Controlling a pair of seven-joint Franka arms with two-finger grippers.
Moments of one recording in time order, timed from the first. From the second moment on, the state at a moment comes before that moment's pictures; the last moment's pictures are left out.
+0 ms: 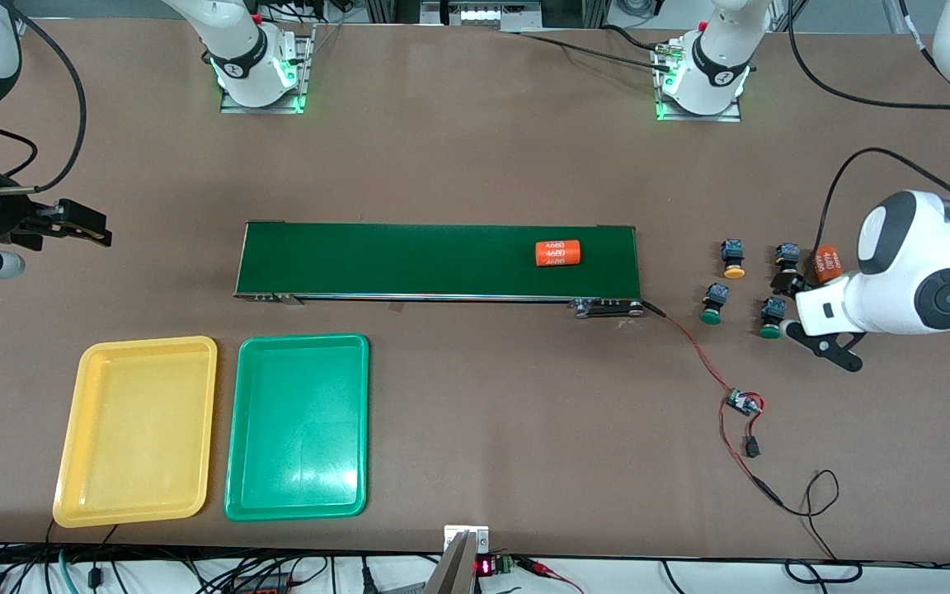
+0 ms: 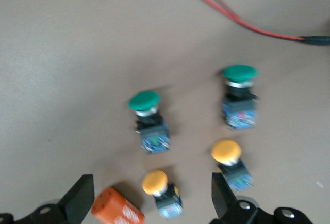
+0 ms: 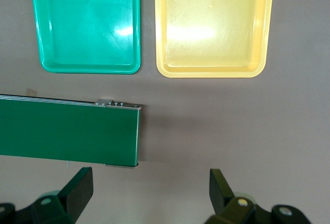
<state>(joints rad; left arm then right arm) 0.63 0.56 -0.62 -1.76 0.43 1.92 0.33 0.10 0.17 -0.11 -1.50 0.02 1.59 -0.08</state>
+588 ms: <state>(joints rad) 0.69 0.60 -0.61 -1.94 0.43 2.20 0.09 0.09 0.17 -0.11 -1.50 0.02 1.59 -0.08</state>
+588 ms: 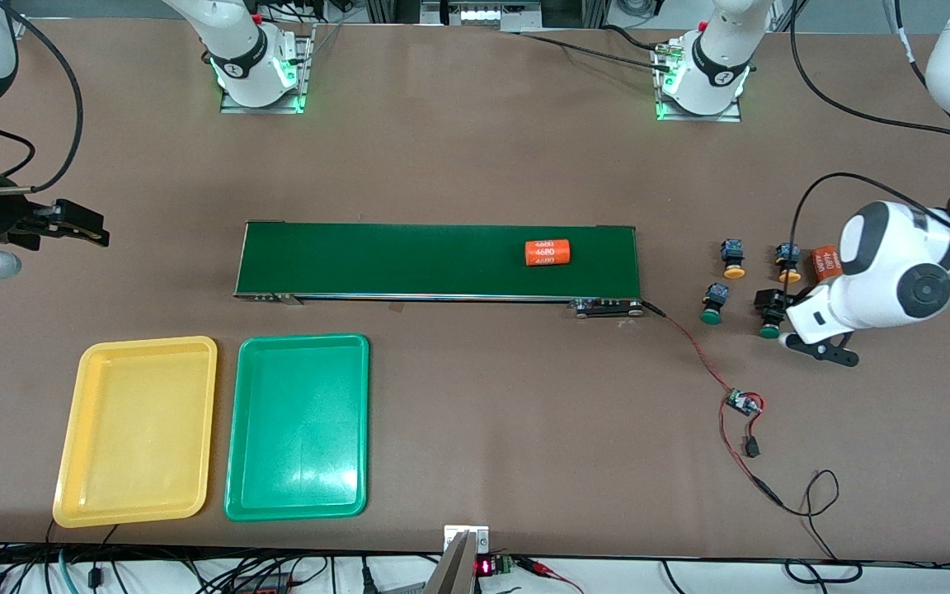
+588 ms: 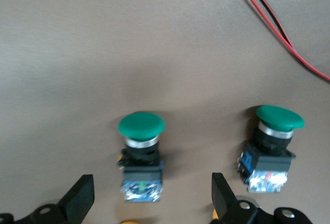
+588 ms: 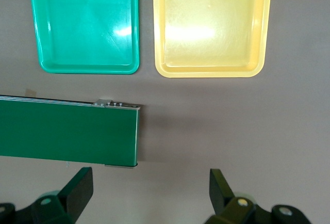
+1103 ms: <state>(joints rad) 0.71 0.60 -0.61 -1.99 0.55 2.25 0.06 0.08 0.17 -0.12 -1.50 0.02 1.59 -0.08</state>
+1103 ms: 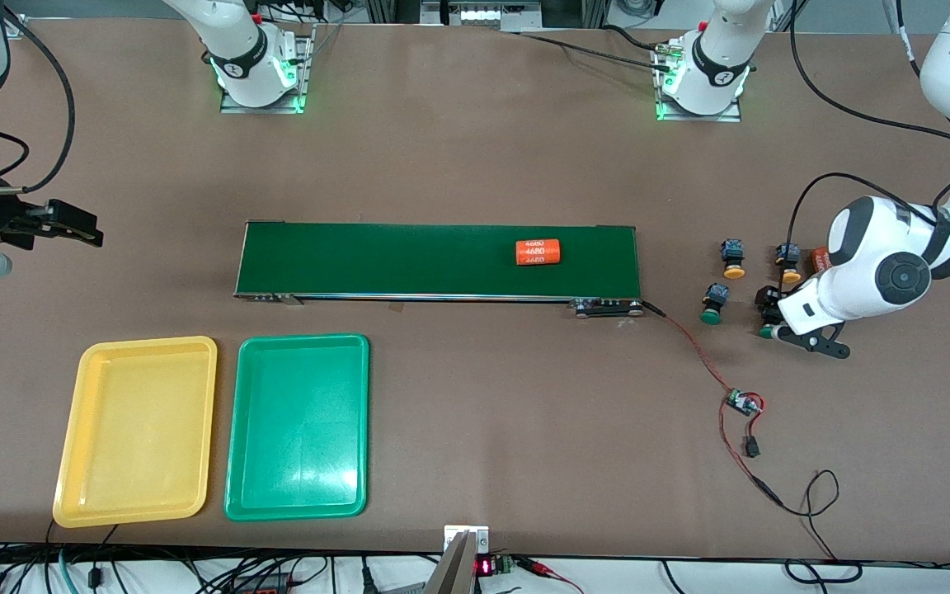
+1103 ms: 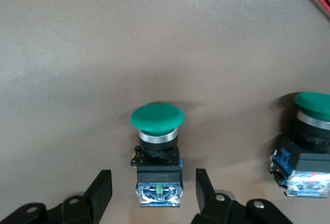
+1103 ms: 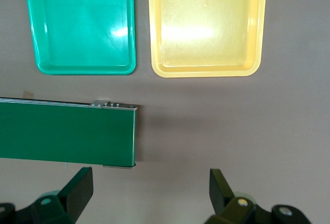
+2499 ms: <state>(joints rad) 0.61 0.59 -1.02 -1.88 0.38 1.84 -0.46 0.08 0.17 -0.12 -1.50 0.02 1.59 -0.08</state>
